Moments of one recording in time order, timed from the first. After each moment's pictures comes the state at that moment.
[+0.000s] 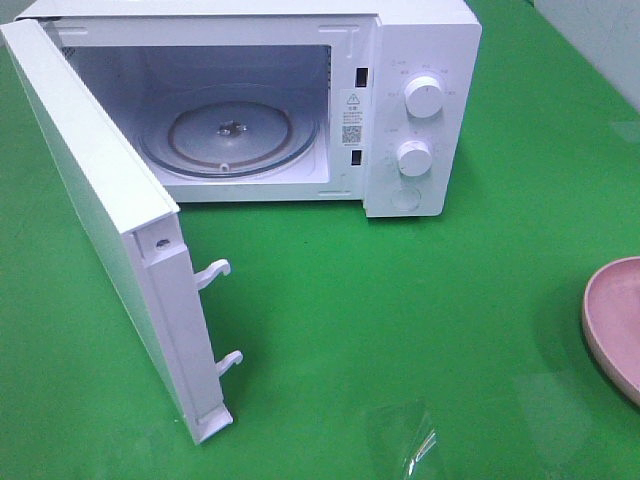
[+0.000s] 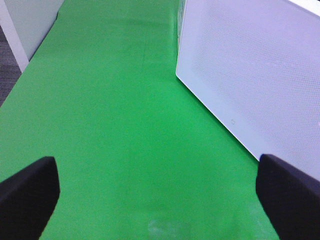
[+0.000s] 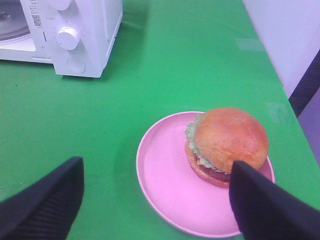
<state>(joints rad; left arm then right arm) 0.00 0.00 -0.52 0.00 1.07 -0.05 0.02 0.00 -0.49 -0.05 0.96 0.04</state>
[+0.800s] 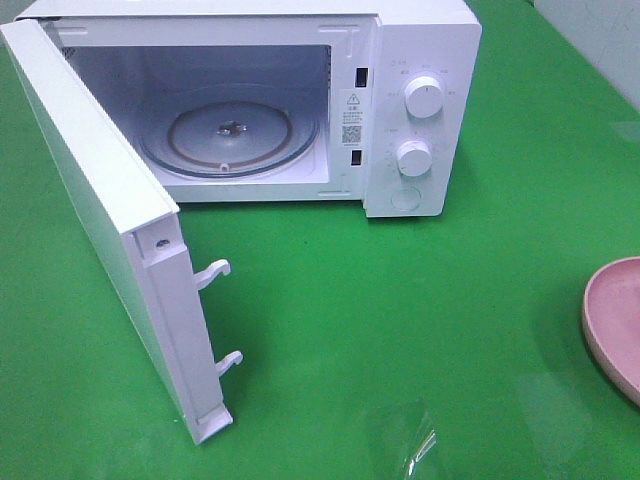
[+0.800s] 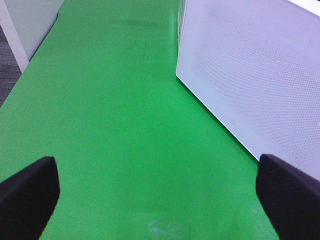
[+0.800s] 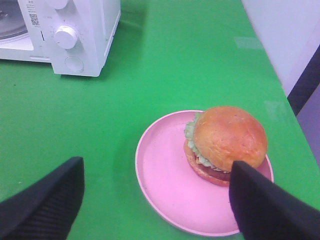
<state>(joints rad) 0.00 0.00 -0.52 0.00 1.07 -0.05 0.02 0.00 -0.49 -0.05 0.97 0.04</state>
